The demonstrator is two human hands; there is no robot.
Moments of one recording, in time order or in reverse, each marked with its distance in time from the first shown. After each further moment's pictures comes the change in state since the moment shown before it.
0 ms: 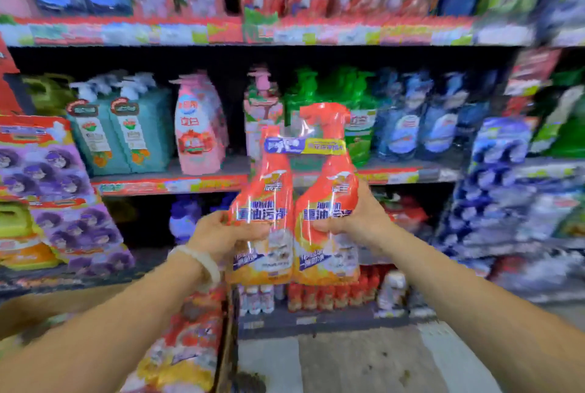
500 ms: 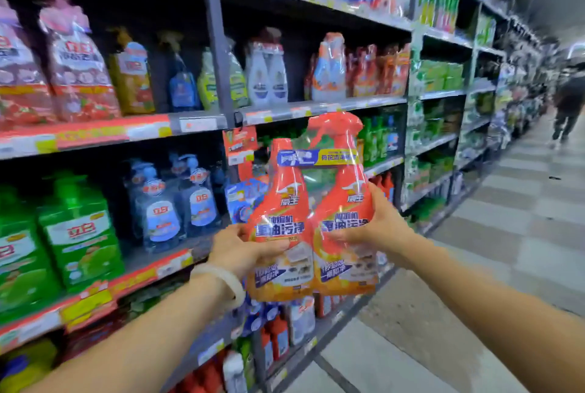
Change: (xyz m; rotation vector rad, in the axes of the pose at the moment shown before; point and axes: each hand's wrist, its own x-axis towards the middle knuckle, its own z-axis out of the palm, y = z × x) left_hand -0.032 0.054 0.449 0.139 -0.537 0.222; right_hand -0.198 -0.028 -0.410 -0.109 0.676 -0.025
